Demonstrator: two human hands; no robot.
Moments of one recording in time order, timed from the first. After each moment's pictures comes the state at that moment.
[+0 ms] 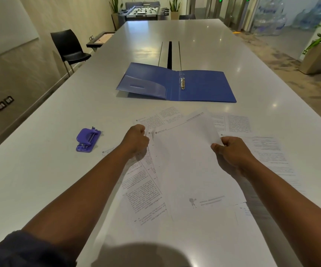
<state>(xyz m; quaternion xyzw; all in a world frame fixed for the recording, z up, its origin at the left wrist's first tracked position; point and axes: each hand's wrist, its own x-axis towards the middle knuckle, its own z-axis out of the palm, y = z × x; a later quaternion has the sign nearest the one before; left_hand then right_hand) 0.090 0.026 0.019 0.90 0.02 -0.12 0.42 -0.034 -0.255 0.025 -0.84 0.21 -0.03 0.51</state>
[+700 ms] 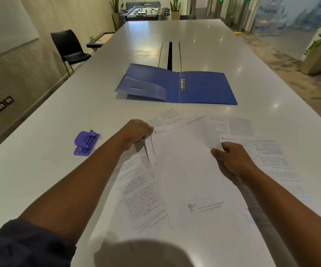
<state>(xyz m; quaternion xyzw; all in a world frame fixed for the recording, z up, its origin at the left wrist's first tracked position) 0.110 0.020 0.054 0.85 0.02 -0.20 0.49 -0.029 -0.259 0.009 -0.84 0.21 -0.04 0.50</state>
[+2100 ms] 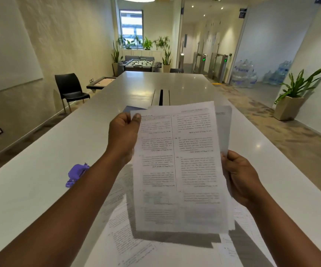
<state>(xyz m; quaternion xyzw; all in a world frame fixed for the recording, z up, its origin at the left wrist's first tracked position) 0.038 0.000 0.183 0.69 -0.02 0.10 0.72 -0.073 -0.258 0.119 -0.59 0.08 -0.10 0.80</state>
